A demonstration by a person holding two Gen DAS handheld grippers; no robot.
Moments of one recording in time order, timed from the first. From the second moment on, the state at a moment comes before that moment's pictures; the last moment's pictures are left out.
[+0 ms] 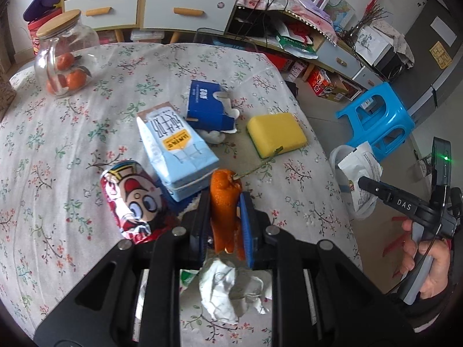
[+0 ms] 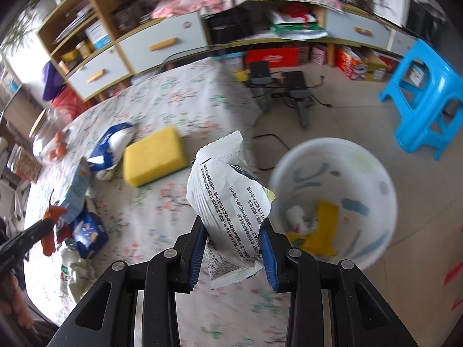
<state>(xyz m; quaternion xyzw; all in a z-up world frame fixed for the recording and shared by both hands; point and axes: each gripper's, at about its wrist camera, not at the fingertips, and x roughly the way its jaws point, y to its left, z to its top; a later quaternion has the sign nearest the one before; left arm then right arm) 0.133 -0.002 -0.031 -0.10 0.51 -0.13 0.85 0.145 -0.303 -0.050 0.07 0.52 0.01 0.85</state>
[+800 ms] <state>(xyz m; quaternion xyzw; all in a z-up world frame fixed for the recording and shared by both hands) 0.156 -0.134 -0.051 -0.04 0.53 -0.20 0.83 0.135 -0.444 -0.069 0.14 0.53 -0.09 0.83</state>
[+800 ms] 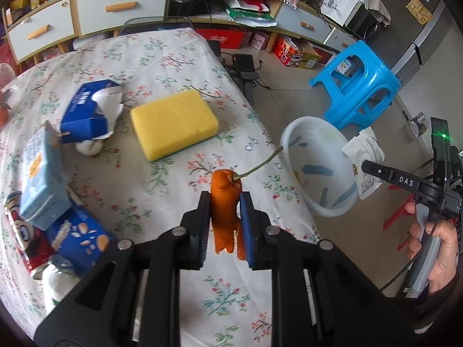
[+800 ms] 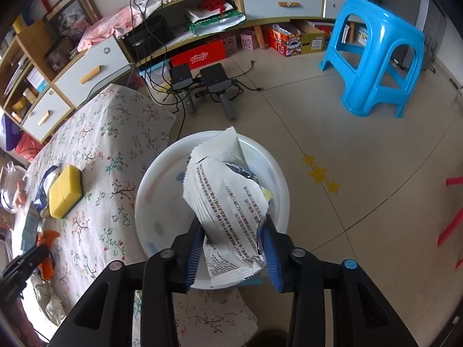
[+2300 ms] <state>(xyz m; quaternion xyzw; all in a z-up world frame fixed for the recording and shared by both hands) 0.165 -0.229 -0.034 0.05 0.50 -0.25 0.83 0.075 -0.500 -0.039 0.16 0.49 -0.11 0.85</state>
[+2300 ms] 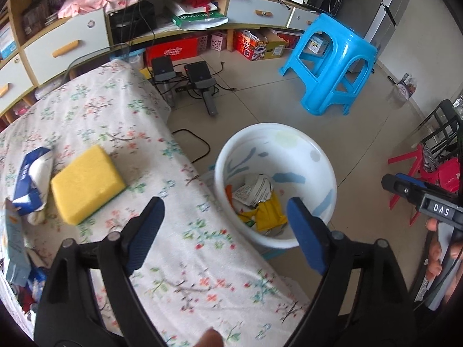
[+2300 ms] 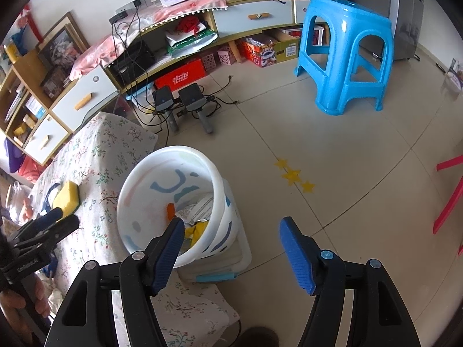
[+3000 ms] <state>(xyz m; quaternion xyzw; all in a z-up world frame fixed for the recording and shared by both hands) 0.132 -0.092 -0.007 0.02 0.48 -0.18 0.86 0.075 -0.414 -0.021 0.09 0.48 -0.07 0.87</state>
